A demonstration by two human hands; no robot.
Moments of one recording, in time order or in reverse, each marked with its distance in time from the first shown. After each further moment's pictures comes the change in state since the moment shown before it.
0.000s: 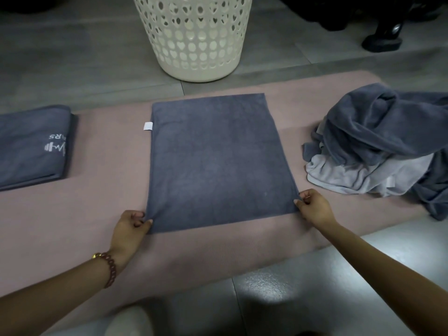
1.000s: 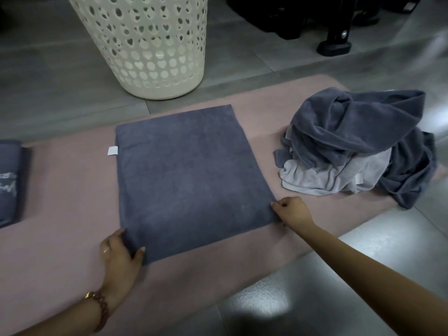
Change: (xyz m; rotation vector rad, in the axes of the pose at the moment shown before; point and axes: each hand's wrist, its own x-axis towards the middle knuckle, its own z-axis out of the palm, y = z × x) left_hand 0.004 0.013 0.041 0.228 0.039 0.234; right_hand 0.003 -0.013 -0.010 -0.047 -0.008 0.070
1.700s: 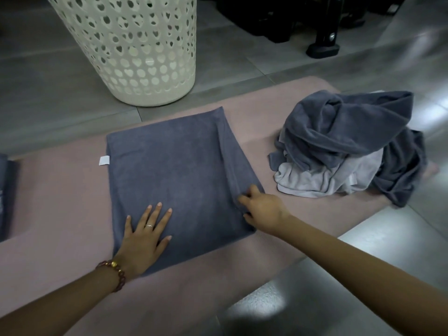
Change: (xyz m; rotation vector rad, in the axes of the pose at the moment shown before) left_hand 0.049 0.034 0.017 0.824 -0.421 0.574; right_hand -0.017 -0.061 0.008 -0.791 -0.117 -0.640
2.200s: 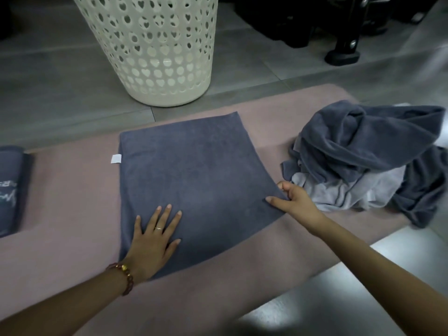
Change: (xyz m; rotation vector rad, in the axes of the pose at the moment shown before) left_hand 0.002 0.005 -0.001 -0.032 -0.003 -0.026; right_hand 0.003 0.042 -0.018 1.228 0.192 0.167
